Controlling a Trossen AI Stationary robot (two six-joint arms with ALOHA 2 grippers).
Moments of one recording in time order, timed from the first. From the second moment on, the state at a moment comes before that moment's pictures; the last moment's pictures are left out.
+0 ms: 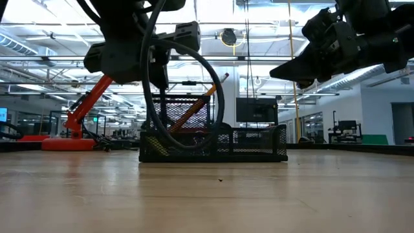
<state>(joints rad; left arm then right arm) -0.38 1.98 1.45 -1.21 -1.02 1.21 0.05 1.13 0.23 0.71 0.13 0.05</state>
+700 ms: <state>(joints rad) -0.40 1.98 1.46 -1.22 -1.12 0.95 0.05 1.13 0.23 0.71 0.13 0.05</state>
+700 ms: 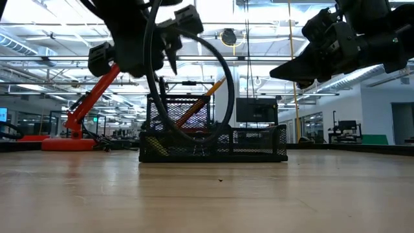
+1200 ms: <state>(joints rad) -0.49 1.94 1.69 -1.30 -0.99 0.37 0.05 1.13 0.23 0.71 0.13 0.05</state>
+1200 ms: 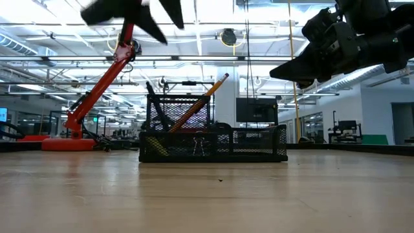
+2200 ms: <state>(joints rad) -0.58 1.46 0.52 0.49 -1.19 -0.54 0.05 1.13 0.23 0.71 0.07 0.04</state>
